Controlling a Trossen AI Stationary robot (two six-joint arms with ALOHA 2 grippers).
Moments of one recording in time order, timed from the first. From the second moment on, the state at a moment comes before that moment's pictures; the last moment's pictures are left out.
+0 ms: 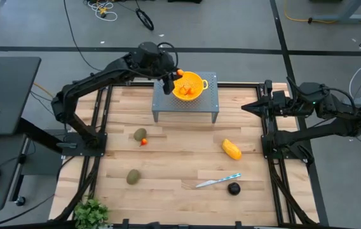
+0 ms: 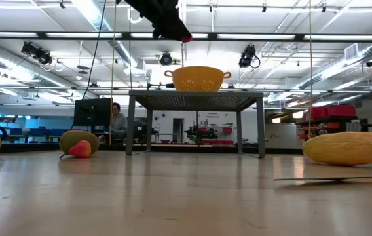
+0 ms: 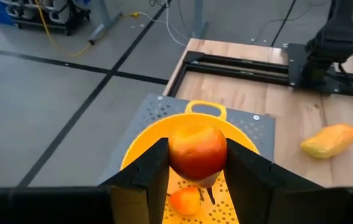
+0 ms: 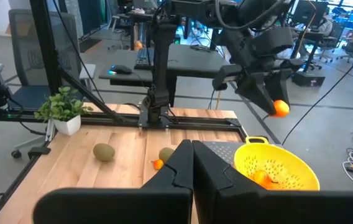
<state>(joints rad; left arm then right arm) 0.51 1.60 1.64 -0.52 0.11 0.16 0.01 0.73 1.17 -0.60 0.08 -0.09</state>
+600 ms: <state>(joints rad) 0.51 1.63 1.64 -0.37 0.12 0.14 0.01 0.73 1.17 -0.60 0.08 -0.09</state>
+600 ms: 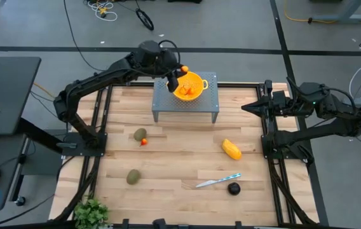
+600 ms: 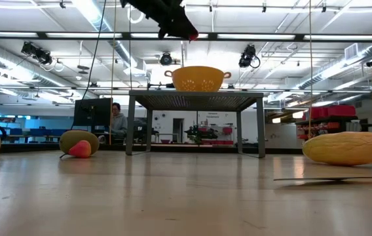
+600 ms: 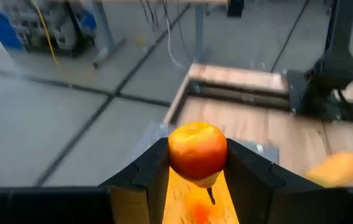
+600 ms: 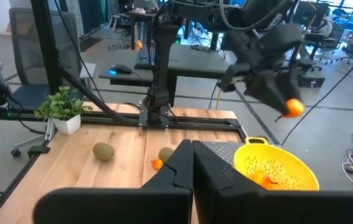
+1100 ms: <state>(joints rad) 0.52 1.67 1.64 -0.17 0.11 0.08 0.01 0.73 1.17 -0.60 0.08 -0.09</state>
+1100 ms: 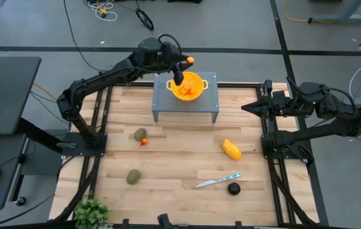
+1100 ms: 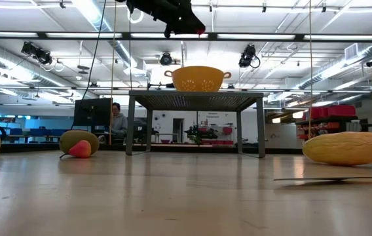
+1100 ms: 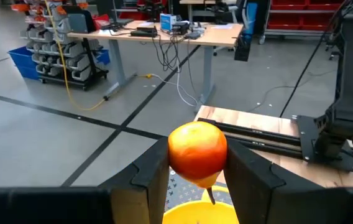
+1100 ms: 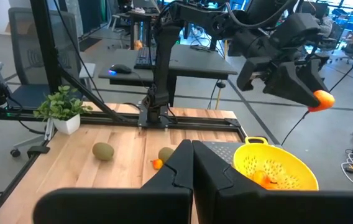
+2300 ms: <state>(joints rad) 0.52 1.67 1.44 -0.16 0.04 0.03 0.01 0.73 1.17 -0.60 0.07 -0.09</state>
